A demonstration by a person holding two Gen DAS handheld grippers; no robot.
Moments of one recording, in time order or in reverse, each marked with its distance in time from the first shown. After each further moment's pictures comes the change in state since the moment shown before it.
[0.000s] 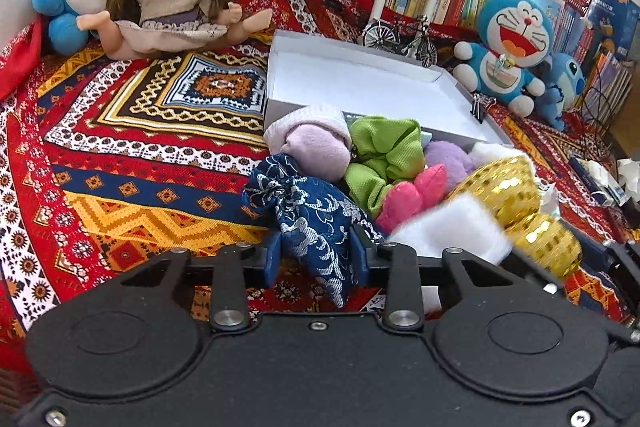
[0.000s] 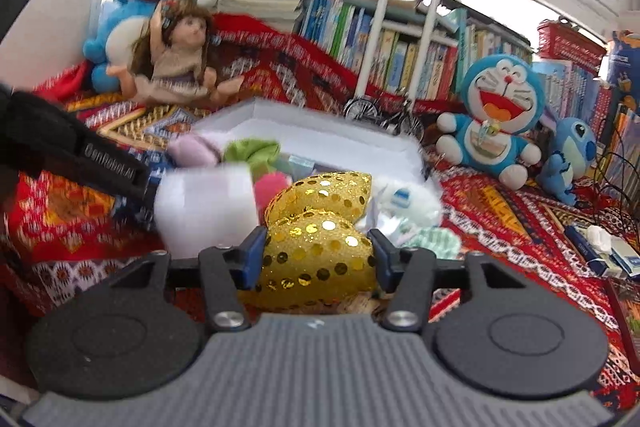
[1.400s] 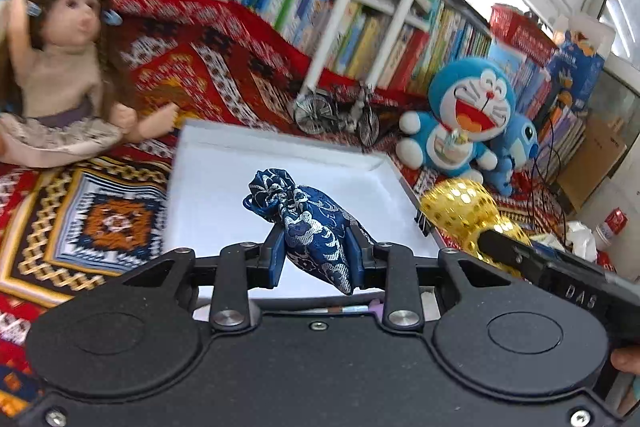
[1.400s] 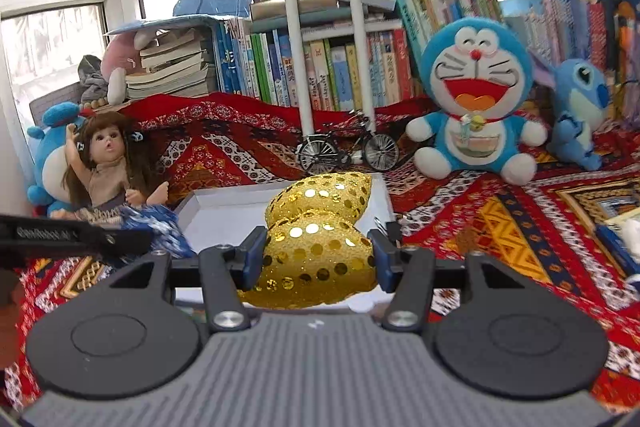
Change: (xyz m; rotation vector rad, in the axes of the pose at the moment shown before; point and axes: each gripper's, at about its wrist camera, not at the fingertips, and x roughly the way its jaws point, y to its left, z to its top) left arm 0.079 -0.020 0.149 -0.003 -0.003 -0.227; right arm 0.114 -0.119 0.095 0.359 0.089 0.112
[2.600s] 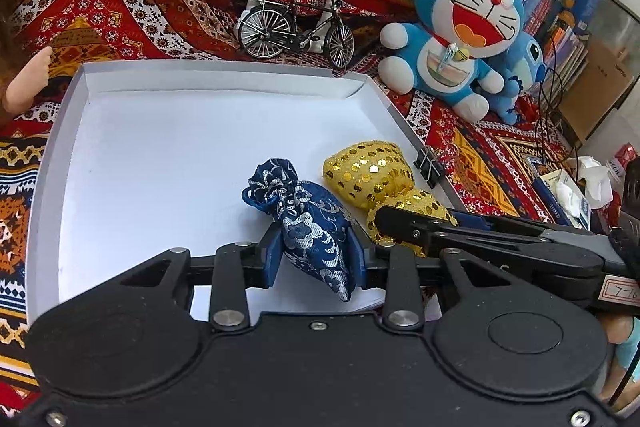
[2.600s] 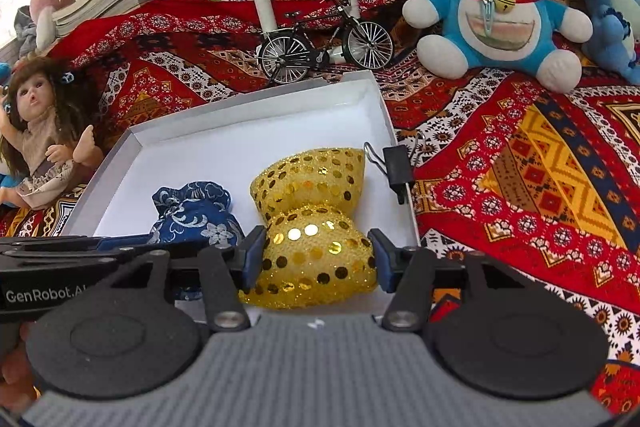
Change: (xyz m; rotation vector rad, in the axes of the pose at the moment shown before) left arm 0.116 -0.029 -0.011 0.098 0.191 -0.037; right arm 0.111 -0.022 -0.016 0.069 0.265 -0.036
